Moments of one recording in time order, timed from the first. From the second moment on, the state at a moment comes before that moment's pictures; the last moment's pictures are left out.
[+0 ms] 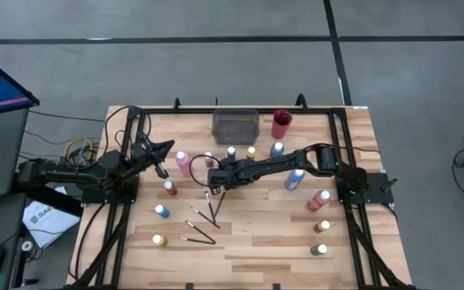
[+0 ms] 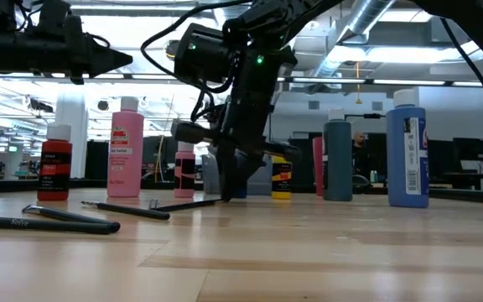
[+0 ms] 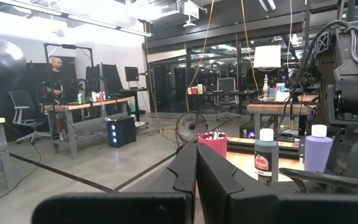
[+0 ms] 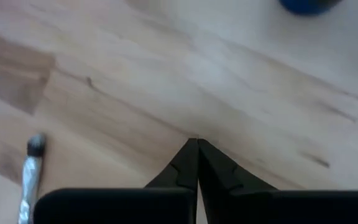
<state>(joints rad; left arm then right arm) 0.05 0.36 0.01 0.59 -0.50 0.17 0.06 2.30 1.74 -0.78 0.20 1.17</state>
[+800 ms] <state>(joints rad) 0.05 0.36 0.01 0.59 -0.50 0.17 0.13 2.21 1.73 -1.04 -0.03 1.38</state>
